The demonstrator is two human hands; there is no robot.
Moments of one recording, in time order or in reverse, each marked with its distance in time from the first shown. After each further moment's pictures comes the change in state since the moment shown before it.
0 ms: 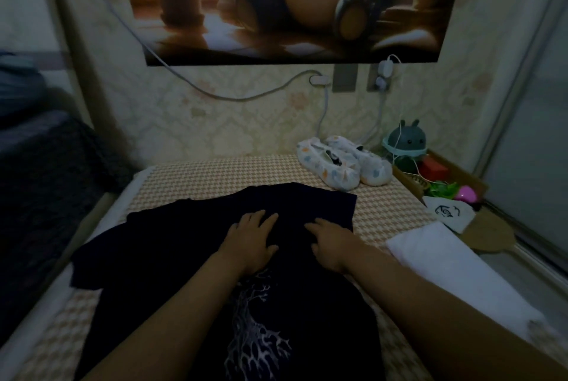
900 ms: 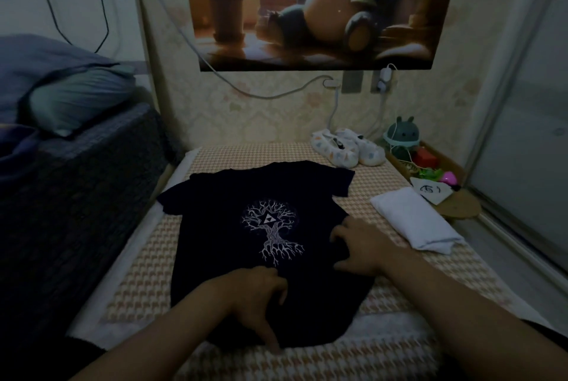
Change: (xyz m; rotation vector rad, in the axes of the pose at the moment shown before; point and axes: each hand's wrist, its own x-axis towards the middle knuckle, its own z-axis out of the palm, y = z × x) left_hand -0.273 0.071 -0.029 -0.019 -0.418 0.274; right_hand -0.223 -0.035 -0.003 -0.144 0.079 -0.135
